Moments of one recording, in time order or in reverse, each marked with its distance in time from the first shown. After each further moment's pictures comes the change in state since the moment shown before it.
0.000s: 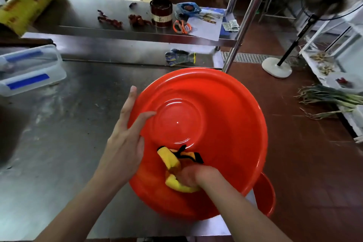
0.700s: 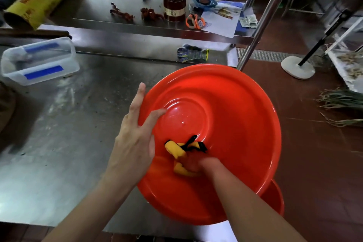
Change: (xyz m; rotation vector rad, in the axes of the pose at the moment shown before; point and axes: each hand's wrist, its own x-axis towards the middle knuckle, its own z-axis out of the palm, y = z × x) left_hand 0.011 0.019 0.017 0.158 0.041 -0.065; right_hand 0.049 0.019 -0.032 -0.004 0.162 -0.083
